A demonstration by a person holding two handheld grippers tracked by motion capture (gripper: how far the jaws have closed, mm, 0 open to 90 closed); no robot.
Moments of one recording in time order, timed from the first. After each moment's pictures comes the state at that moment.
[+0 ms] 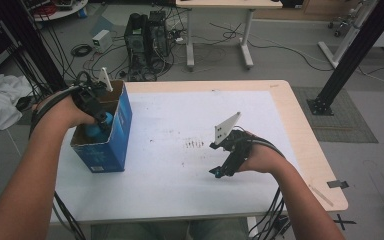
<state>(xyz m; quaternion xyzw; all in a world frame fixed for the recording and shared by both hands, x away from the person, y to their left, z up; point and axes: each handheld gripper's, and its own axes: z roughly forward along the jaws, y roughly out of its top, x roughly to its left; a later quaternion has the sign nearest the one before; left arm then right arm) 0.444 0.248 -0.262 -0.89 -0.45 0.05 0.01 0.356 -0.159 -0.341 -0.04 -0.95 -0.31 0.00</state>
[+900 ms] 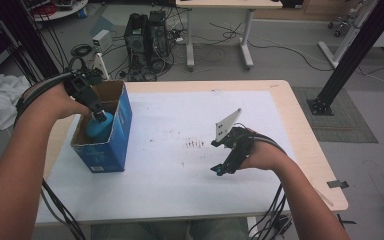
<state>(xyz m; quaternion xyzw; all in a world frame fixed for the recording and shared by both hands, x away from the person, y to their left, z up) 0.430 0.238 -0.213 -0.90 -0.44 0.01 -0.02 0.358 -0.161 -0.331 -0.05 -0.95 -0.30 0.01</state>
